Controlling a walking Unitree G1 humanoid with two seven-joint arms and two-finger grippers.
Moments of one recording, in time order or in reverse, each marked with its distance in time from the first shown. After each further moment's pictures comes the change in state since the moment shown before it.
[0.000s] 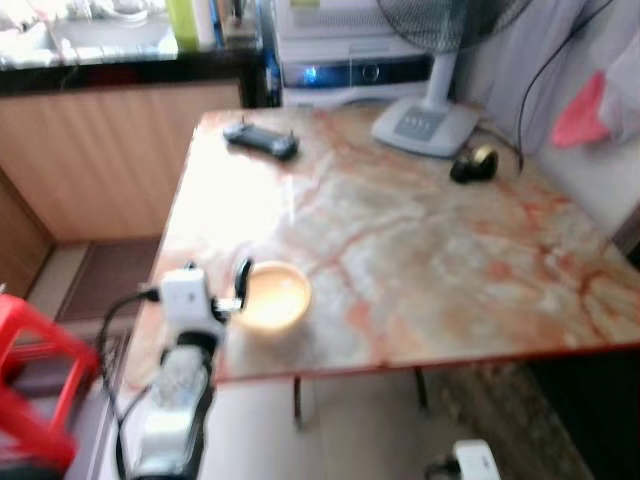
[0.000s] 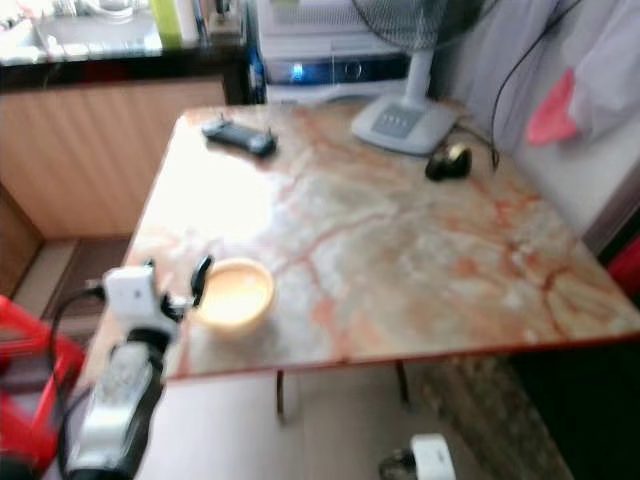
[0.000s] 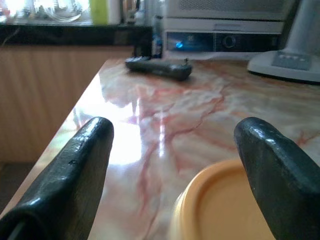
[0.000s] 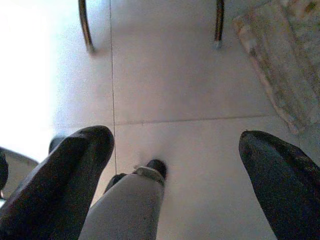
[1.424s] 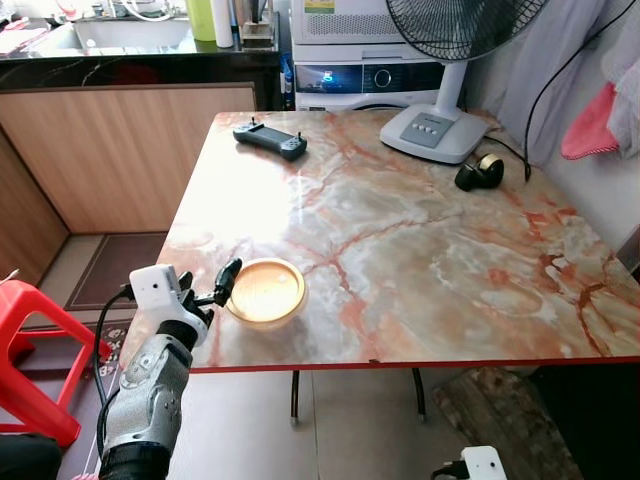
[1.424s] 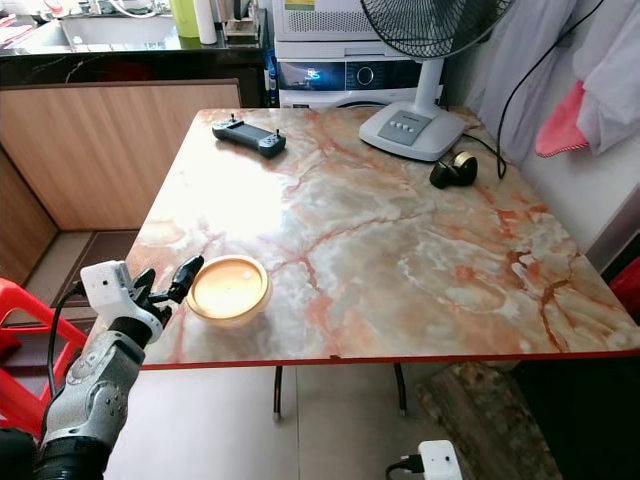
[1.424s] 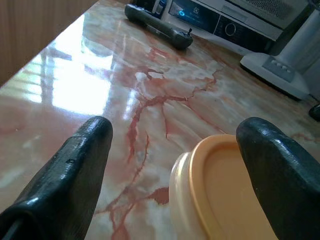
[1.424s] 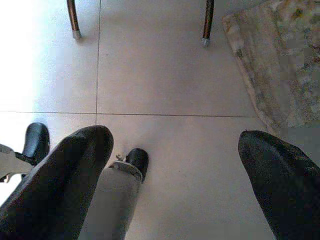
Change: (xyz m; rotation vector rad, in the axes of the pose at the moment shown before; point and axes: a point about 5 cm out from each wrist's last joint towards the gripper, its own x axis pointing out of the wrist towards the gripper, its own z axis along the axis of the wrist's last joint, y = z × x) left arm 0.017 0.032 -0.014 -0.339 0.183 -0.068; right arm -0.003 -0.011 -0.005 -0.006 0.018 -0.029
